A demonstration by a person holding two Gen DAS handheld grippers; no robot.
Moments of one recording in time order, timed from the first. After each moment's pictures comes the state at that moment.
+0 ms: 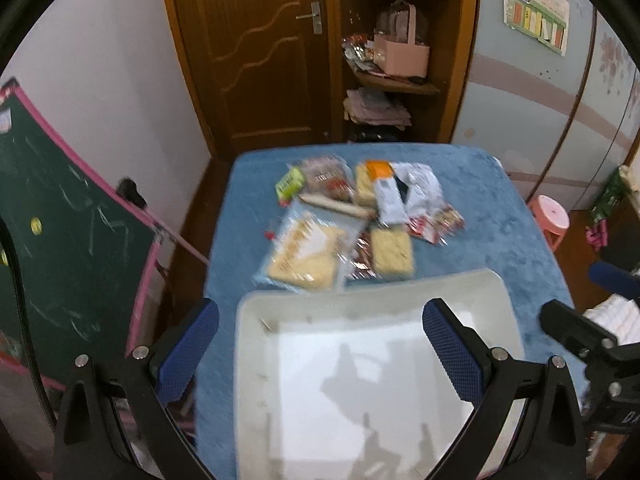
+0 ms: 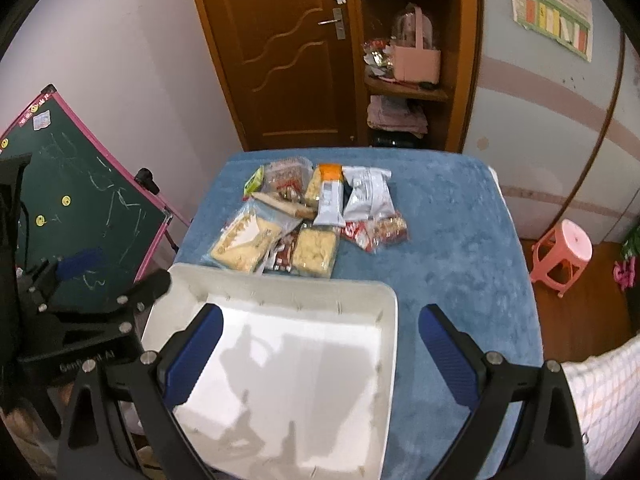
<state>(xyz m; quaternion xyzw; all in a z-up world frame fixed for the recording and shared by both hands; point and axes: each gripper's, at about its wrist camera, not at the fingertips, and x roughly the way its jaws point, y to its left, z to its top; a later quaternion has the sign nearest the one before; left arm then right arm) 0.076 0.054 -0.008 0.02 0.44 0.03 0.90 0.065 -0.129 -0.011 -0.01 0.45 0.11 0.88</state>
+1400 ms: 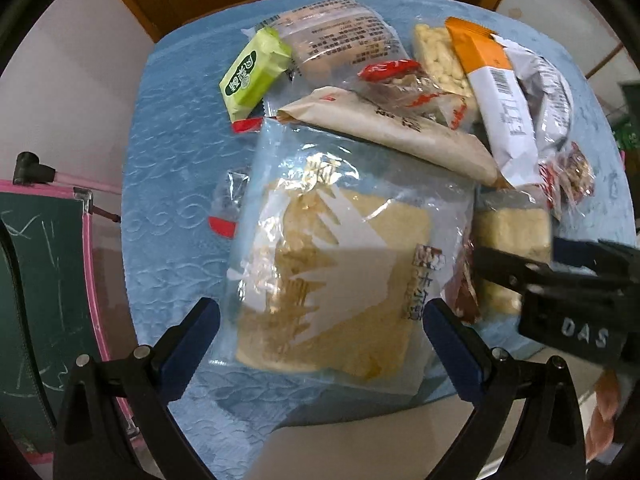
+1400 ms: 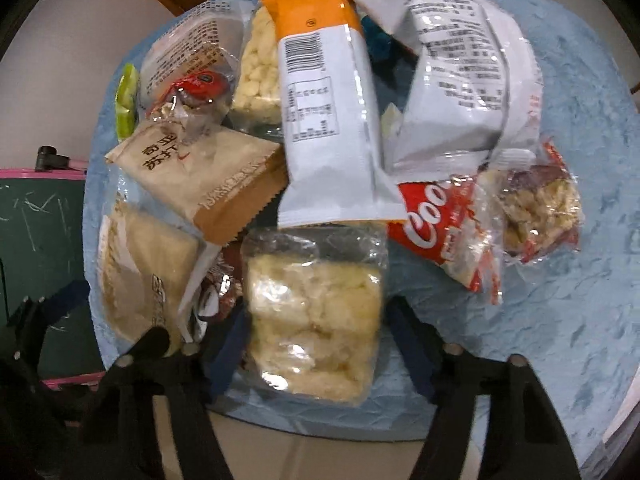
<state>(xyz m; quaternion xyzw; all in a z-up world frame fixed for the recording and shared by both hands) 0.282 0.086 -0.207 0.03 0.67 -0.01 0.74 0.301 -0.072 -0.236 0.06 0.70 0.09 0.70</state>
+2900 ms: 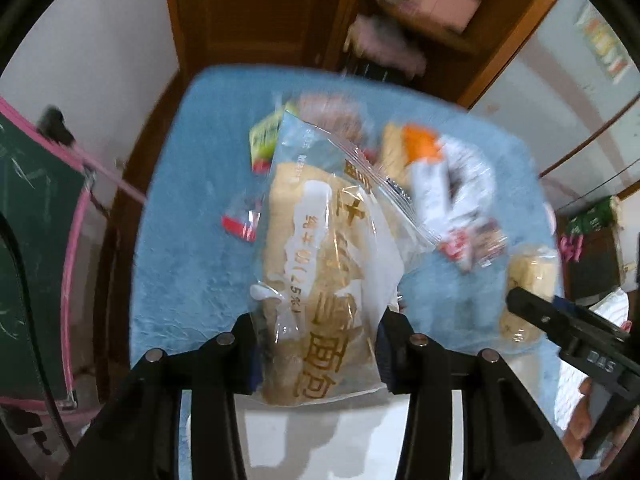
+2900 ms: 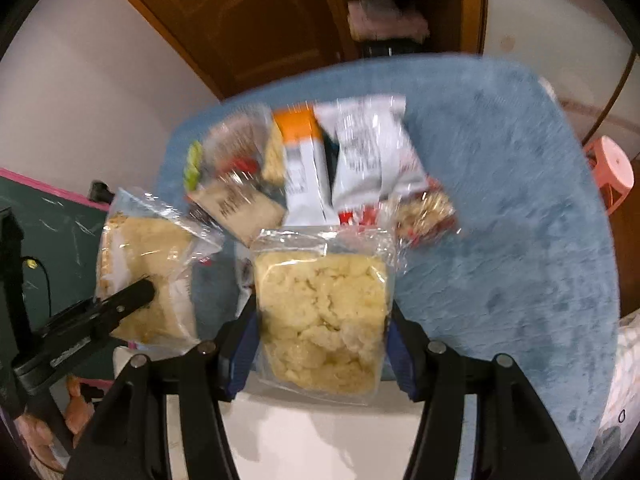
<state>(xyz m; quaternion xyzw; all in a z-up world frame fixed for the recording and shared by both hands) 0.219 0.129 -0.088 -0.10 0.56 -0.02 0.82 0.228 -0.130 -0.120 0.10 0.59 0.11 0.80</state>
